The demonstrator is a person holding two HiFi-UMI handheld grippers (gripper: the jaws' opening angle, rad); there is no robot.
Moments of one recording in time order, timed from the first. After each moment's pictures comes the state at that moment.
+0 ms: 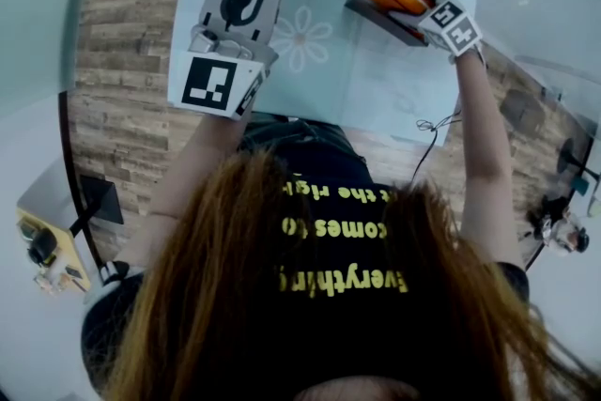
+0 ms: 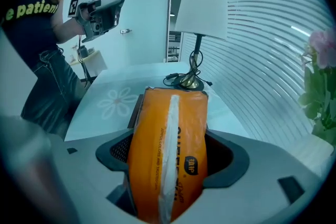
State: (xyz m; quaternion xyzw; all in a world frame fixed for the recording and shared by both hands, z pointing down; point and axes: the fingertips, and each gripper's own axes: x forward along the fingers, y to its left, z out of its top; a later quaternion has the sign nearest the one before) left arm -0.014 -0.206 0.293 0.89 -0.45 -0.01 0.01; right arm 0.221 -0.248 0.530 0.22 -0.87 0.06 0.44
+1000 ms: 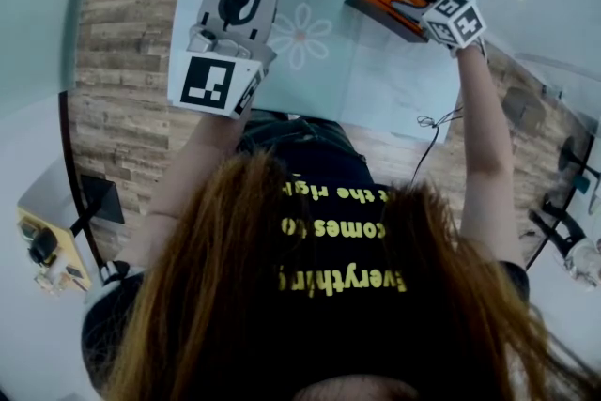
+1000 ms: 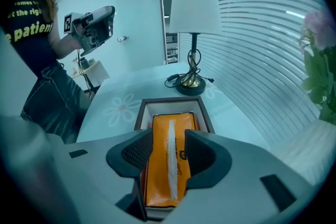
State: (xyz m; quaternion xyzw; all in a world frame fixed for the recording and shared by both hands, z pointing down) left arm -0.016 -0.203 0.296 0.89 -0.45 -0.01 0.01; right arm 0.219 -0.243 0.531 0.20 -0.87 0.13 0.42
